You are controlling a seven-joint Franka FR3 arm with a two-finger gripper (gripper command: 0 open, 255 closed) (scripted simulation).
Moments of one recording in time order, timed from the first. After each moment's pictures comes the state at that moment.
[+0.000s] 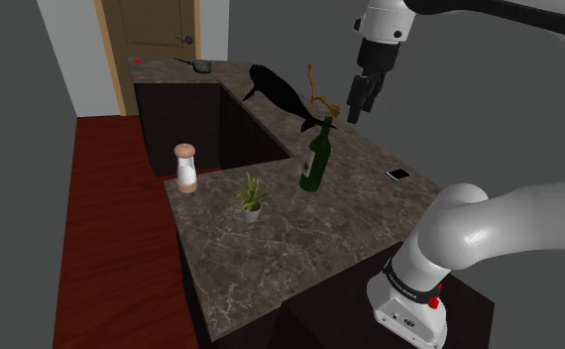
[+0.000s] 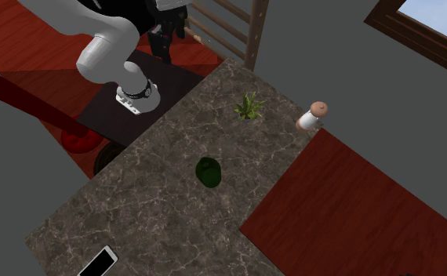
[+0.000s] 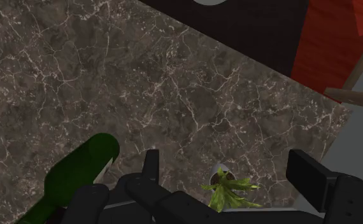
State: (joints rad) arm 0.01 -0.79 0.05 -2.28 -0.03 1.44 -0.10
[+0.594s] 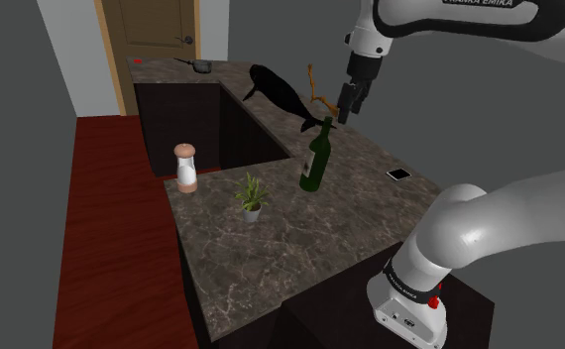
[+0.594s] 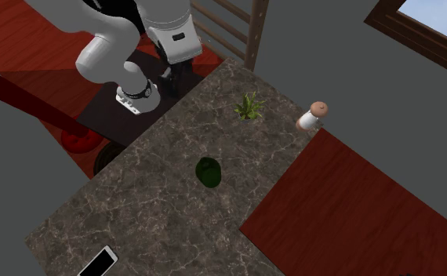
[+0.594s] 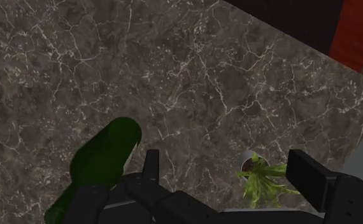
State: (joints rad) arm -0.03 -0.67 -0.06 -2.31 -0.10 1.63 -0.21
